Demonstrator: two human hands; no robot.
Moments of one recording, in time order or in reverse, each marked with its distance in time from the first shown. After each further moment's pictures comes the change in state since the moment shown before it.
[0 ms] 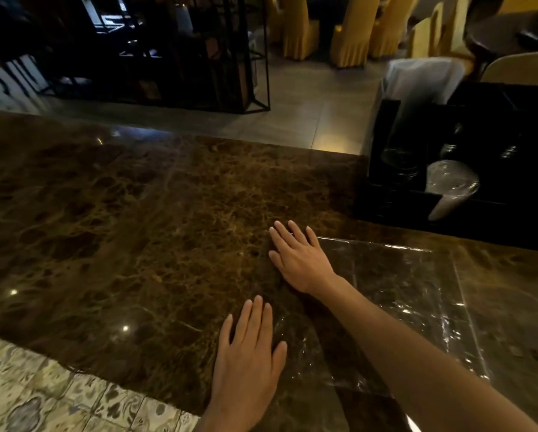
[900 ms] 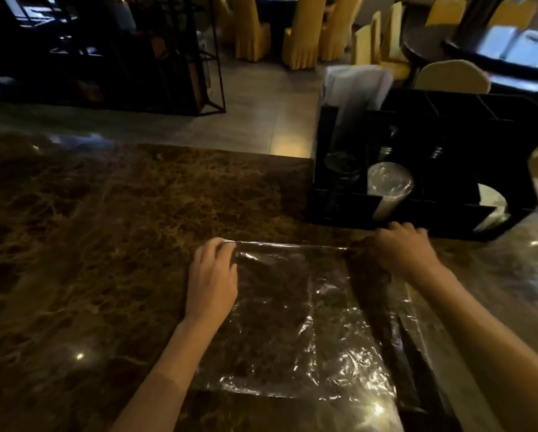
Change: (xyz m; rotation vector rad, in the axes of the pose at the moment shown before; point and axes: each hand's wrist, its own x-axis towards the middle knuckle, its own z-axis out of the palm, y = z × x) left_hand 0.143 0.005 -0.018 -0.305 0.306 -0.002; right_hand -0.118 0.158 -0.113 -0.408 -0.052 0.620
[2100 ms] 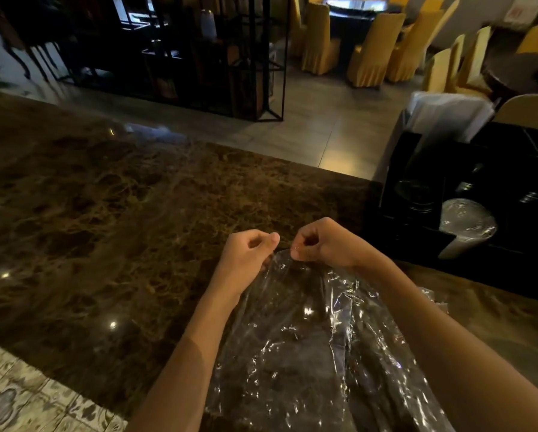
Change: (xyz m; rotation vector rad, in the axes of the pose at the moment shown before) left_hand 0.035 -0.013 -0.063 -0.883 -0.103 -0.474; right_hand 0.032 -0.171 -0.084 1.038 -0.335 -0.704
